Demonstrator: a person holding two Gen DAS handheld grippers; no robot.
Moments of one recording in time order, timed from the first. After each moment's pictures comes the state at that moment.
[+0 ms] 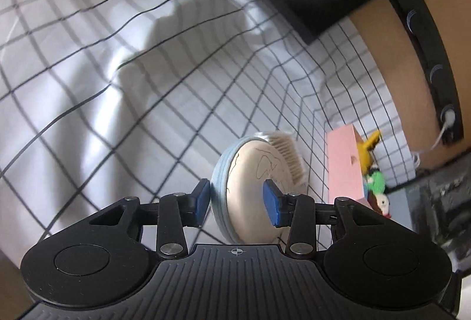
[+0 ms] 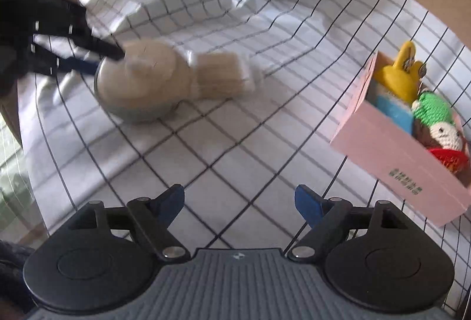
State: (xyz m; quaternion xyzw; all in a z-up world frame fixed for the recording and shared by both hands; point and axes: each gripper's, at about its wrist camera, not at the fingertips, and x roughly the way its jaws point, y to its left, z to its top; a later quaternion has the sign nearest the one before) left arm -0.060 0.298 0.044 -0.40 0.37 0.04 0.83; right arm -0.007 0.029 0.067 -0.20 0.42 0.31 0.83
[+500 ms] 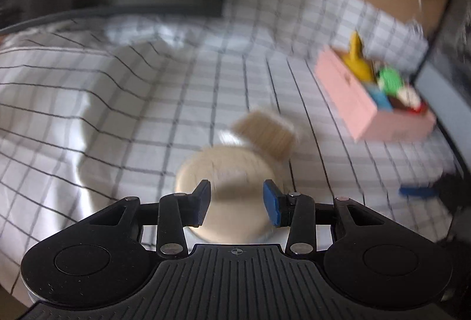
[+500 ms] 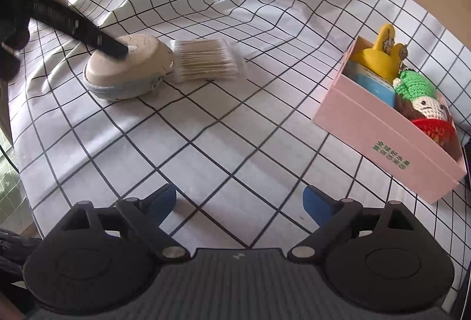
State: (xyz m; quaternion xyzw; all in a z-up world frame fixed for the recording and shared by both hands) left arm -0.026 0.215 0.079 -0.07 0.43 0.00 0.90; right arm -0.018 0.006 0.059 -0.19 0.41 0.28 0.85
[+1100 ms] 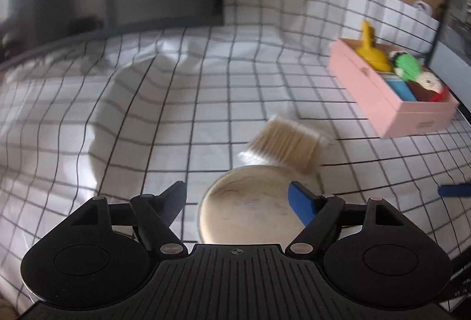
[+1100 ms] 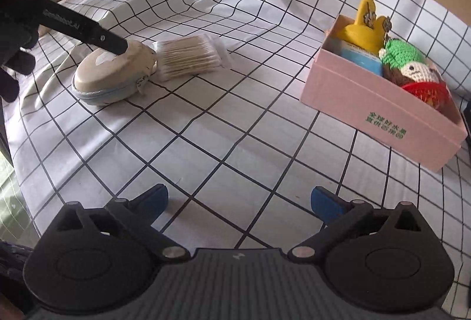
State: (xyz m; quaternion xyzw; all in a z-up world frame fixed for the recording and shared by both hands) left arm 0.000 0.224 0.074 -0.02 0.42 0.02 0.91; right arm -0.015 -0.010 0.052 -0.14 0.43 0.26 0.85
